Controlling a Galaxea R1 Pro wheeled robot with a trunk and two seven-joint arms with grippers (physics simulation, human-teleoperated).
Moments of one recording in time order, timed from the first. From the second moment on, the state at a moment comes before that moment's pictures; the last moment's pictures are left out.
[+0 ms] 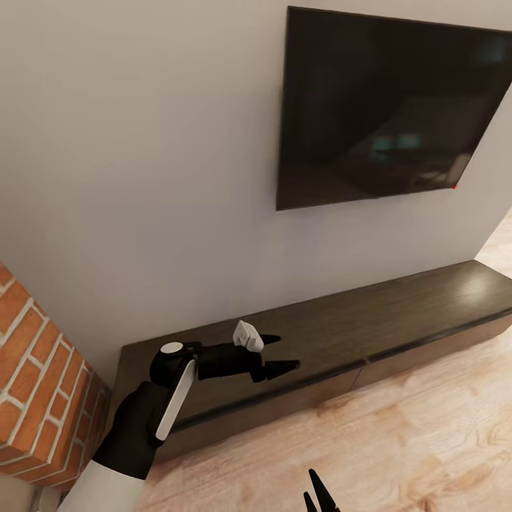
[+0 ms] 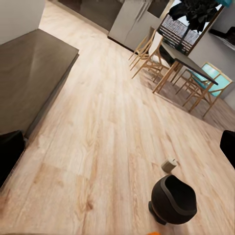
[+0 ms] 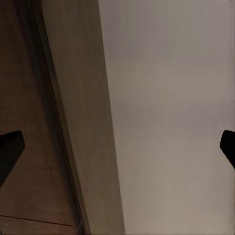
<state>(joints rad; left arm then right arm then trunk) -0.55 -0.08 -0.26 -1.39 0.16 0.61 -0.97 -0.08 -0.02 0.53 -0.52 1.36 0.05 -1.03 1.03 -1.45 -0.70</state>
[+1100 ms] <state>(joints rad) -0.55 -0.08 -0.26 -1.40 0.16 0.59 -0.97 -0.09 -0.03 0.53 -0.52 1.36 0.04 -1.03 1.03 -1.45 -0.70</state>
